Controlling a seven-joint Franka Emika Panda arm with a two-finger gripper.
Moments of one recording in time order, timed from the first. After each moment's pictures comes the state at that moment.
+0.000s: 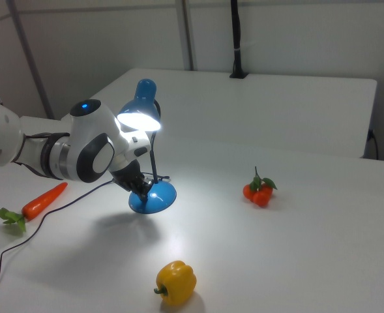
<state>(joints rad) -0.03 0.28 0.08 -2.05 -0.10 2.64 0.04</state>
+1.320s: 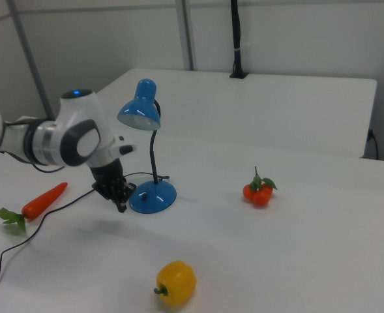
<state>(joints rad) 0.02 0.20 0.09 -2.04 -0.10 2.31 0.04</state>
